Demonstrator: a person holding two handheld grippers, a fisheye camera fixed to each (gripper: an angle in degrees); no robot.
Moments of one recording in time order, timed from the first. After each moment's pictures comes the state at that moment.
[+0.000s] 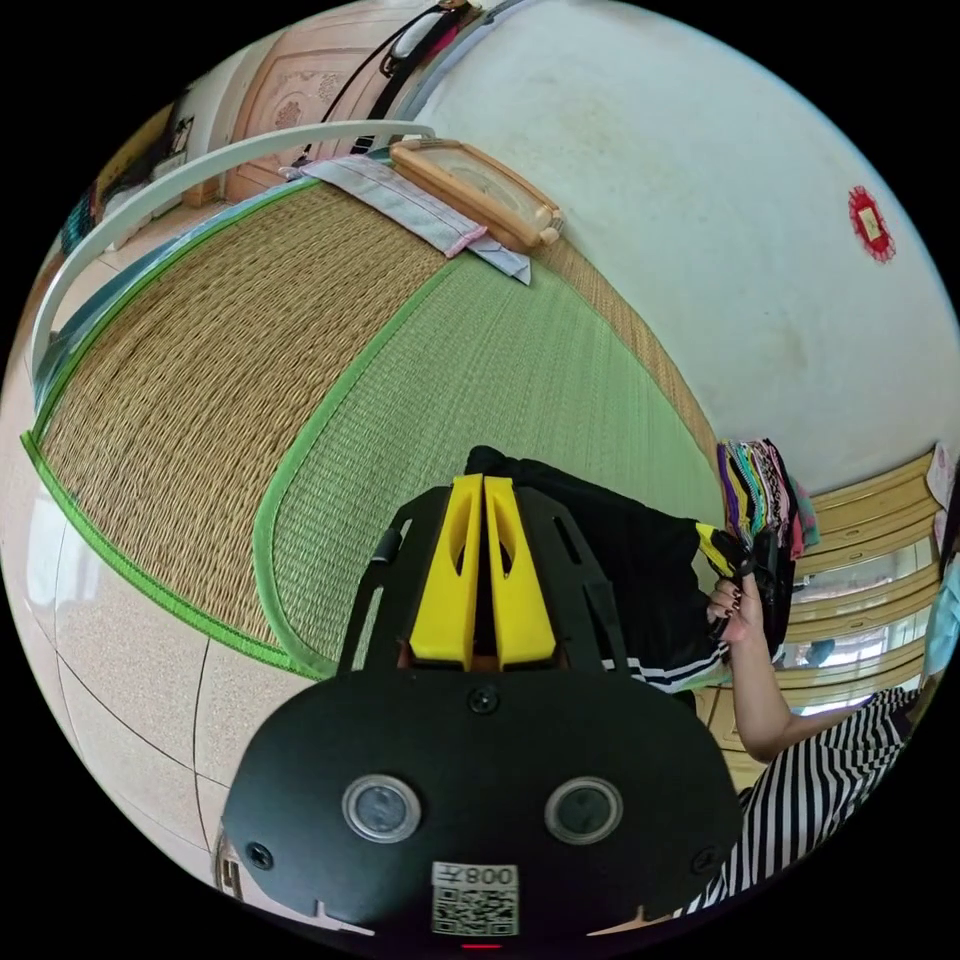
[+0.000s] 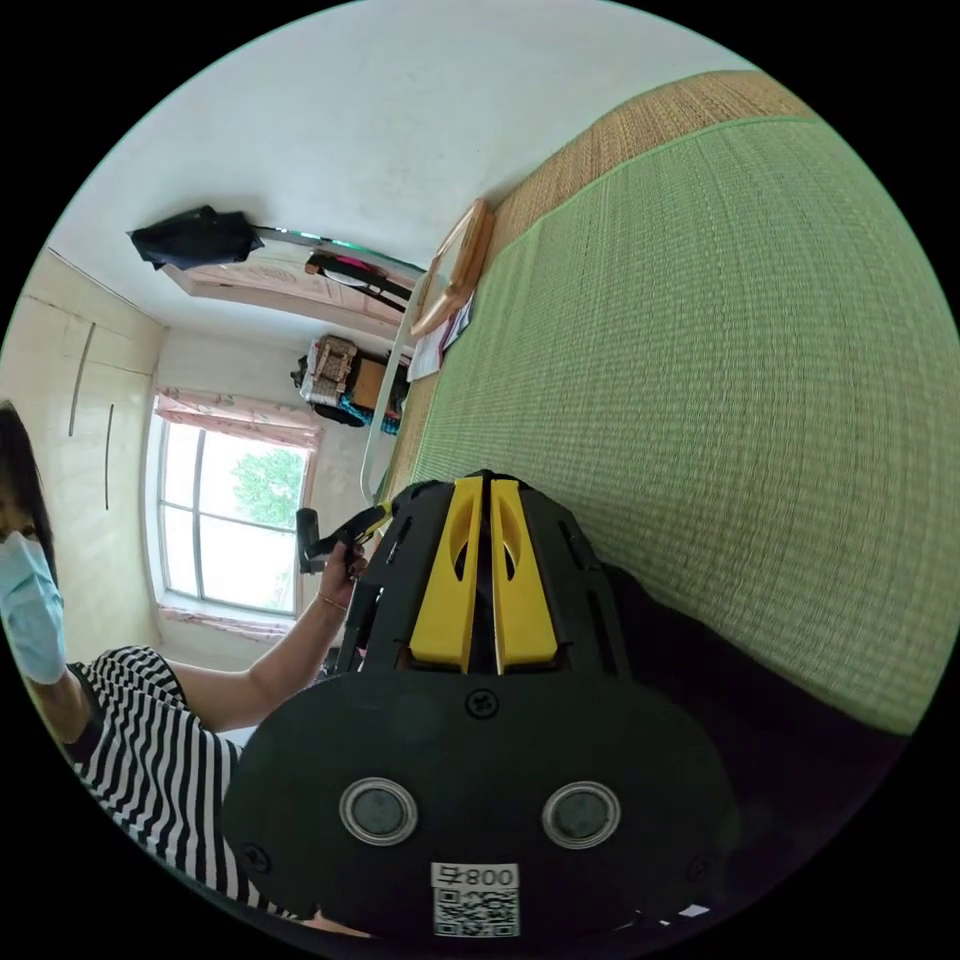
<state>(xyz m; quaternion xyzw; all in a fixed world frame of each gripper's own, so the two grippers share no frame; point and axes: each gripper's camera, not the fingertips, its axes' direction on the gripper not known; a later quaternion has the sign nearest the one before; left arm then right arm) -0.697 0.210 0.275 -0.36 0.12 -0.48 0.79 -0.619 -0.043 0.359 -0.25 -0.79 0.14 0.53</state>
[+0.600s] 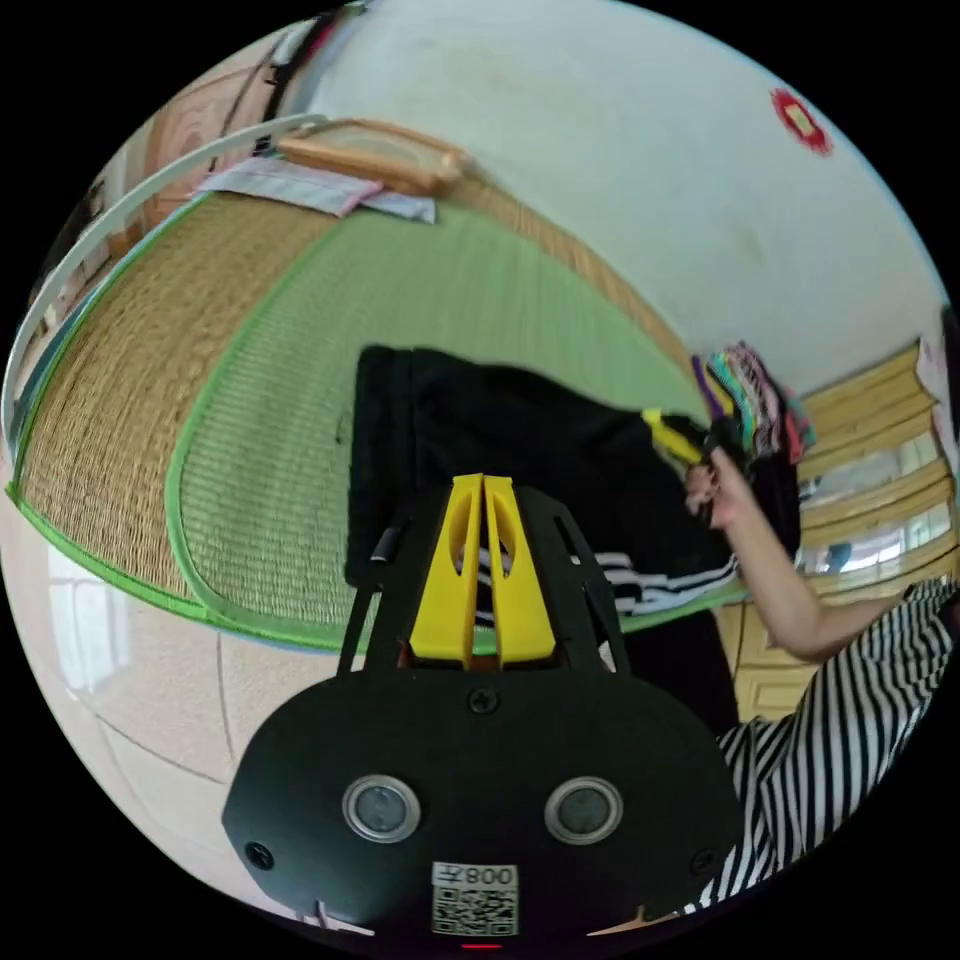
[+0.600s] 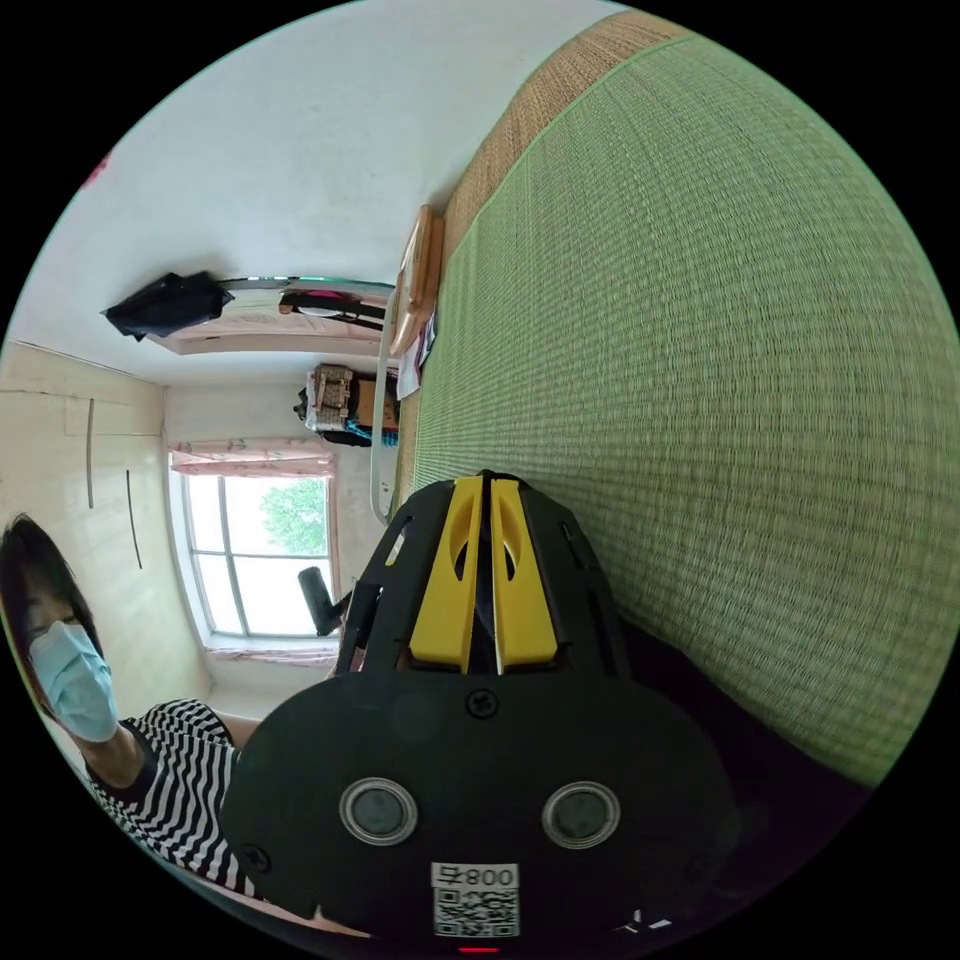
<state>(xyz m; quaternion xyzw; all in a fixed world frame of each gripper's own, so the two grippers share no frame) -0.619 0.145 0.290 -0.43 0.19 -0.36 0.81 -0.633 -0.016 0.418 -0.32 -0.79 0.18 0.49</state>
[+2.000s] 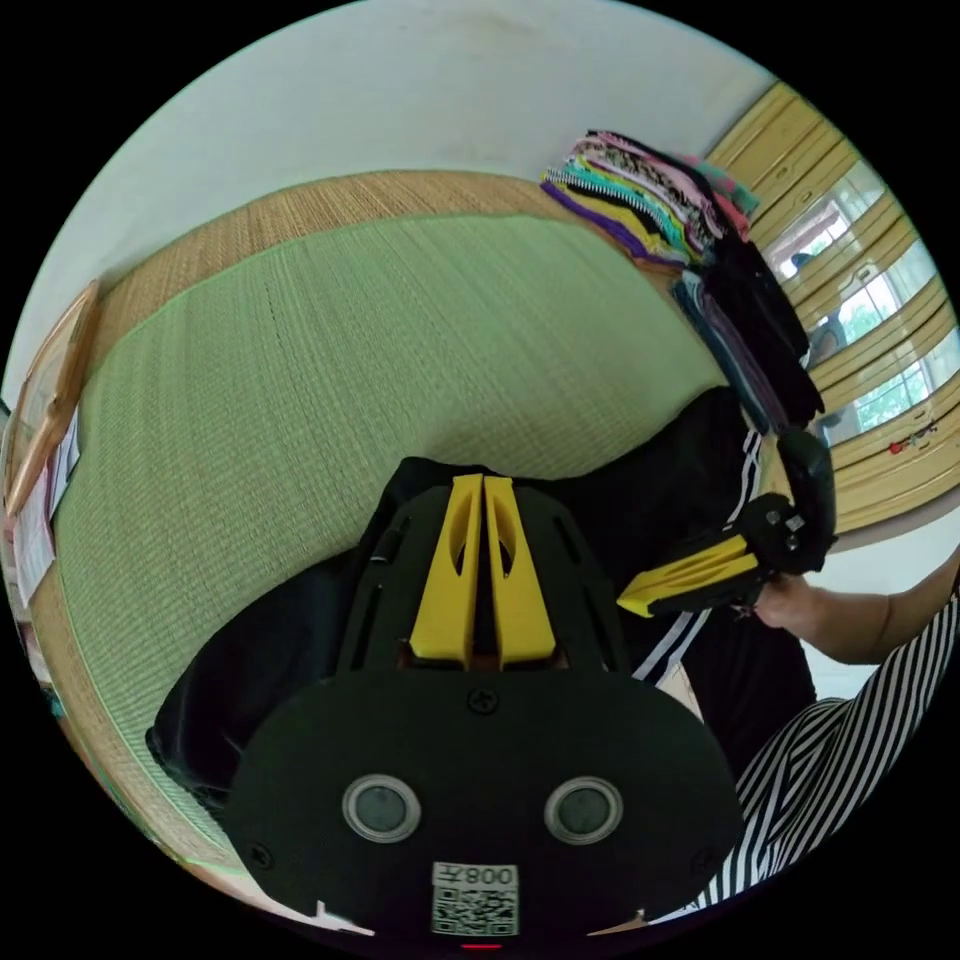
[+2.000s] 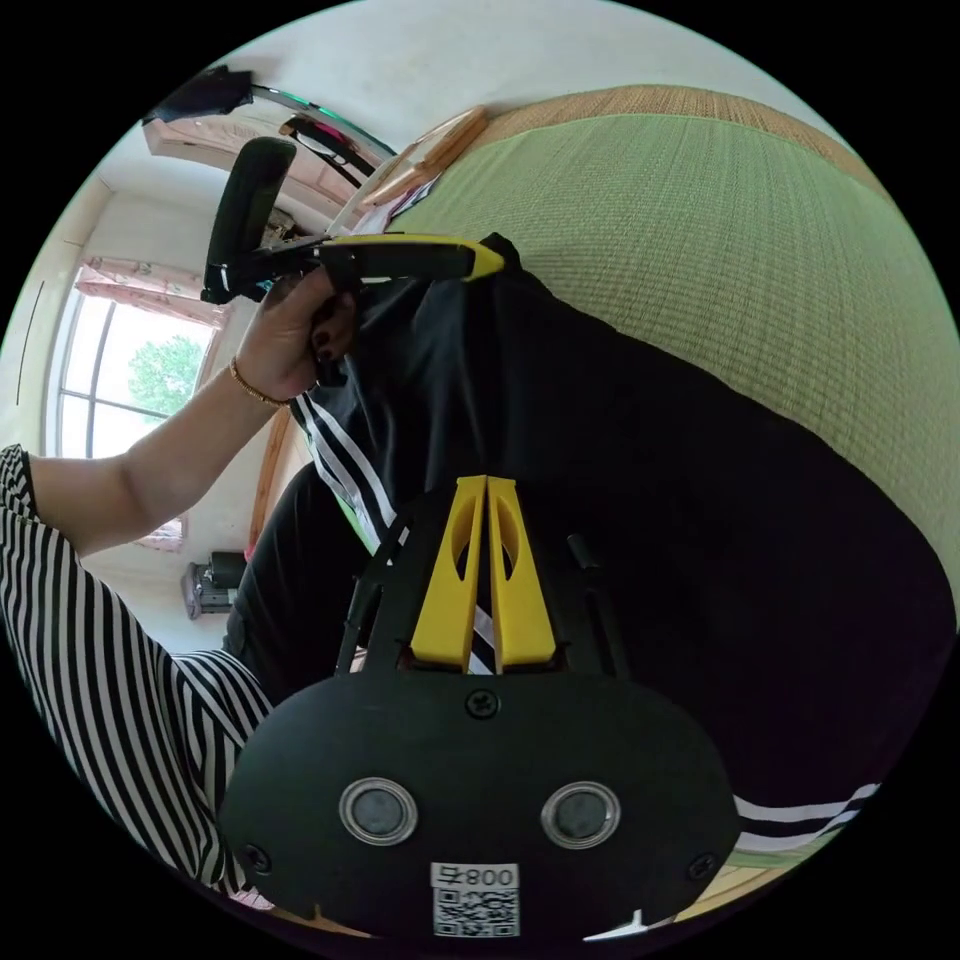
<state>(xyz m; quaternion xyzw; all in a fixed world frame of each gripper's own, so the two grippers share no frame) -0.403 -0.132 0.484 -0.40 0.33 -0.10 0.85 -0.544 0.113 0.299 -0.27 -0.71 -0.05 0.65</state>
